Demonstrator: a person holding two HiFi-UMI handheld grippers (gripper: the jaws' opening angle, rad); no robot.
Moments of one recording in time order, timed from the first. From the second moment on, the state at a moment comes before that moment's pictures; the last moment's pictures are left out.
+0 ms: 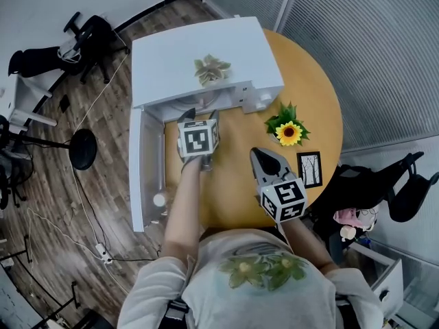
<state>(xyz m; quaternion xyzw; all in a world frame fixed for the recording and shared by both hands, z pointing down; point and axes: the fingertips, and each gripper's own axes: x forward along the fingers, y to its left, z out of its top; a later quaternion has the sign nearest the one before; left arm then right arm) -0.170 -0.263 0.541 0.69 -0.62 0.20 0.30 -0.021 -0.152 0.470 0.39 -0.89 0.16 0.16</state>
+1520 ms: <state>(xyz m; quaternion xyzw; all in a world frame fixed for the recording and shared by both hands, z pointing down) -0.199 -0.317 0.611 0.66 -0.62 0.26 0.33 -0.022 -0.167 0.506 0.40 -0.88 0.18 0.19</state>
